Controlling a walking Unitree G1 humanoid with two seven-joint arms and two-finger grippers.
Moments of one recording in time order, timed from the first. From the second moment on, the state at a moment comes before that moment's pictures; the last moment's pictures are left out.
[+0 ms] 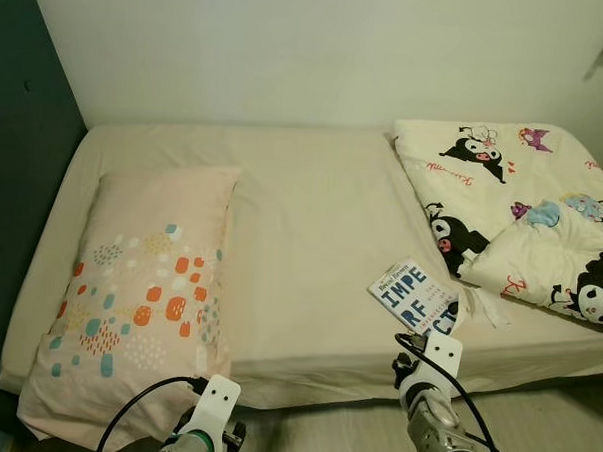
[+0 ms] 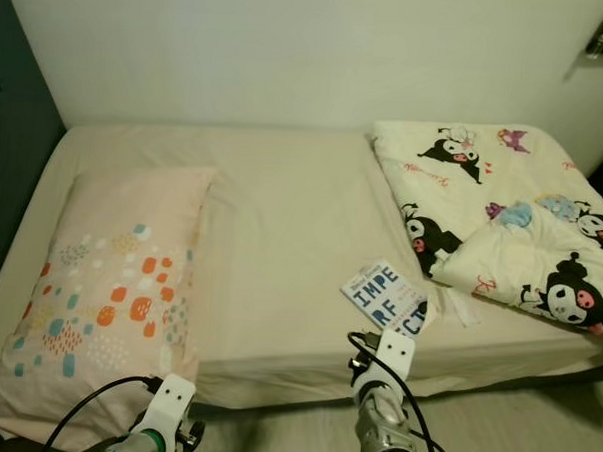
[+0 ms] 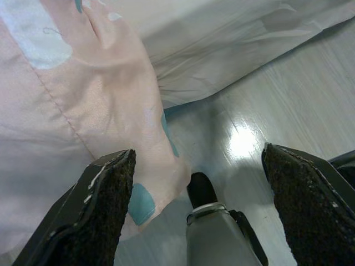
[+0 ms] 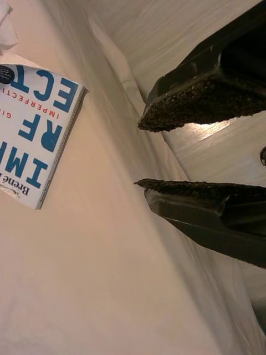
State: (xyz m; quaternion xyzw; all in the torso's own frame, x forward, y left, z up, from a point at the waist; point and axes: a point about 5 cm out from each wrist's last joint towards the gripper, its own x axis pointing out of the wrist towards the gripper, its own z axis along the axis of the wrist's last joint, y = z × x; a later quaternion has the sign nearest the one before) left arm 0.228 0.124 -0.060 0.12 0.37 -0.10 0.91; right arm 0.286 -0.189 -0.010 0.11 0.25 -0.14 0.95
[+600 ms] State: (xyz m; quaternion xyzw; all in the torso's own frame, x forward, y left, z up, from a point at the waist) left arm 0.228 0.124 -0.060 0.12 0.37 -0.10 0.91; right arm 0.286 -0.190 -0.010 0.12 0.25 -0.15 0.95
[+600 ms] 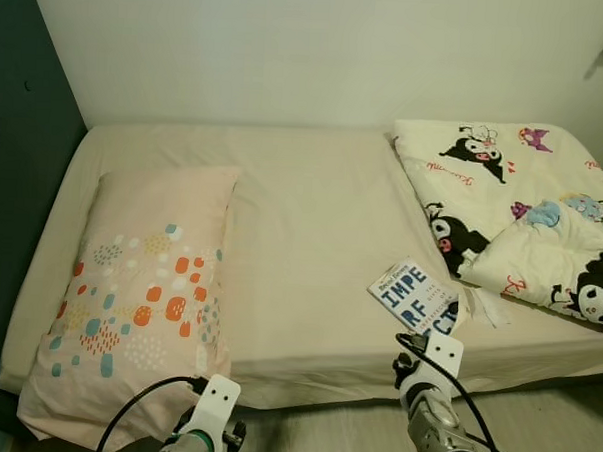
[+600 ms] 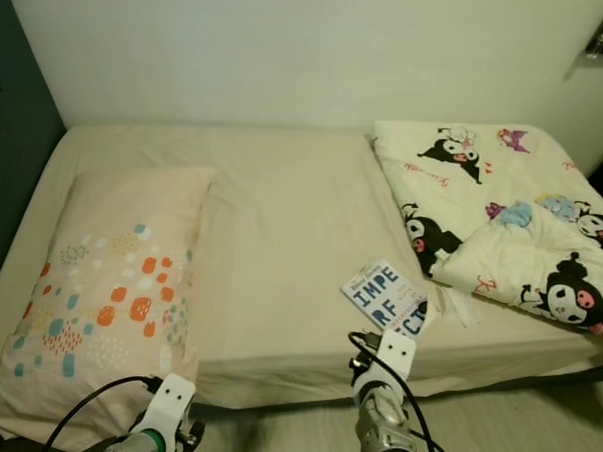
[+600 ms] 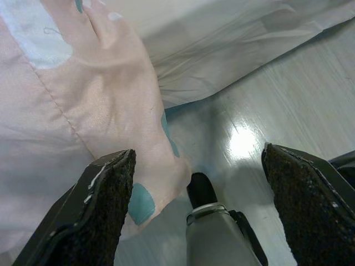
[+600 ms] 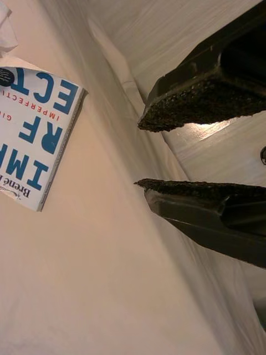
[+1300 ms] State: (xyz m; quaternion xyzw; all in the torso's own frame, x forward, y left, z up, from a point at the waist) left arm 0.228 0.122 -0.060 0.12 0.37 -0.10 0.91; right arm 0.286 -0.189 -0.009 0.11 0.25 -0.14 0.95
